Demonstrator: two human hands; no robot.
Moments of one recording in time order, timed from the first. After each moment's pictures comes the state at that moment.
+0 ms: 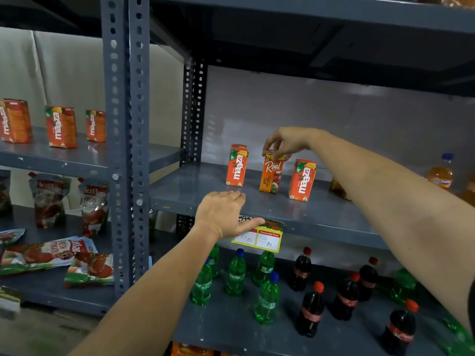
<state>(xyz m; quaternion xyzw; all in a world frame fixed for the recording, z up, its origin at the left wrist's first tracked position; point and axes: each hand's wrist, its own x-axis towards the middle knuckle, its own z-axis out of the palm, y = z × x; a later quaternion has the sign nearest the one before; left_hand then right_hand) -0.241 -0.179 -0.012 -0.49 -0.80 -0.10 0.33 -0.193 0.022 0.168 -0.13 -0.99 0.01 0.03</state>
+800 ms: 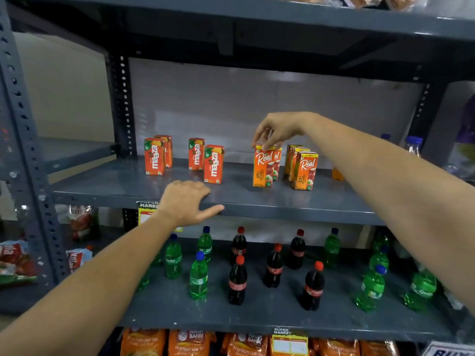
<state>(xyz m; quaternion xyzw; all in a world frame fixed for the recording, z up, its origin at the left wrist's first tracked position) -0.138 -0.101 0.002 -0.53 -0.77 -0.06 0.34 0.001 0.113 0.191 -0.12 -0.99 0.05 0.01</state>
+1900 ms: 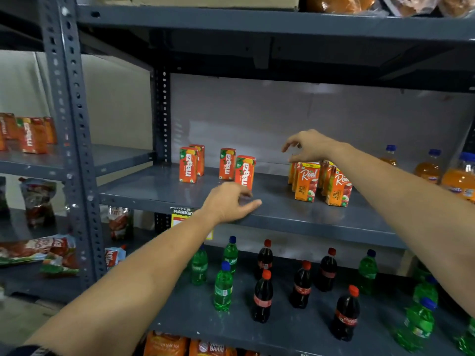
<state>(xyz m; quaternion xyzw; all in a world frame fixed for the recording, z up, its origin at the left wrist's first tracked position) -0.130 -0.072 0.018 -0.54 -0.77 -0.25 0.21 -0.013 0.135 0.160 -0.12 -0.98 -0.08 0.16</state>
